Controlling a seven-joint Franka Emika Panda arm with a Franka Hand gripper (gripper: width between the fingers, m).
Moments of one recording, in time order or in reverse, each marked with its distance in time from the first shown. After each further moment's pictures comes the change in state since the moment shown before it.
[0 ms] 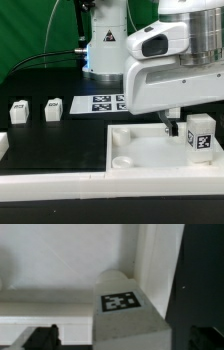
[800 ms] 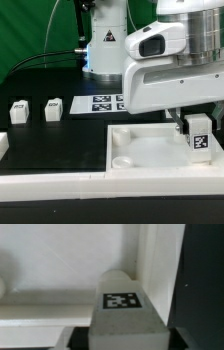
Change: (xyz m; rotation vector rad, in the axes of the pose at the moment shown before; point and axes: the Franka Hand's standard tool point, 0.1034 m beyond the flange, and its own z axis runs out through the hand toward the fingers) arm 0.000 0.002 0.000 0.001 0.000 0.114
